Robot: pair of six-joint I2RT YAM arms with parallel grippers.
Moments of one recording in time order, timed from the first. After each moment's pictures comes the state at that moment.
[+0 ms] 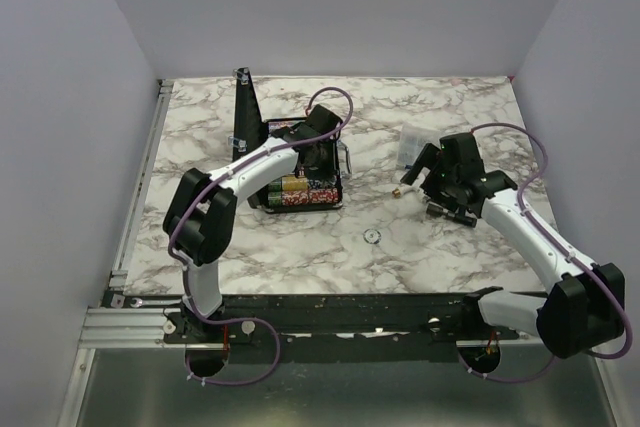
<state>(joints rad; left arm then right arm) -0.63 1.86 1.46 -0.58 0.03 -0.61 0.30 1.21 0.90 -0.56 0.09 0.80</state>
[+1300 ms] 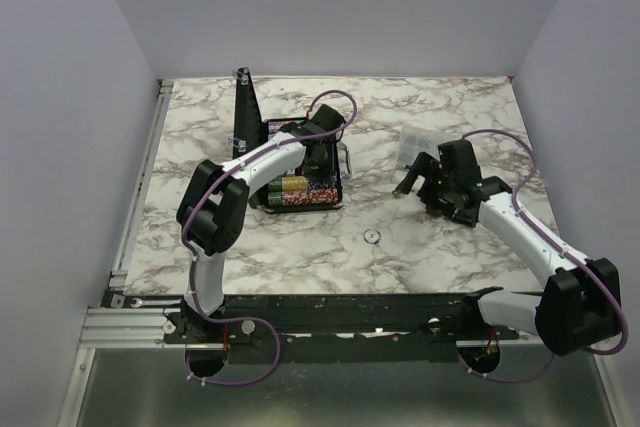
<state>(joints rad) -0.62 1.98 1.57 -0.70 -0.05 -0.59 0.29 1.22 0.82 -0.49 0.00 0.75</state>
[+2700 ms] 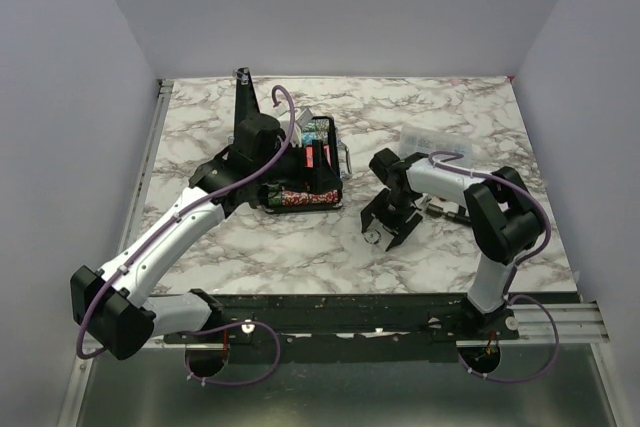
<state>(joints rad) -0.61 1.22 1.16 -0.48 0.40 -0.51 0.54 1.81 1.10 -0.86 -0.15 1.27</state>
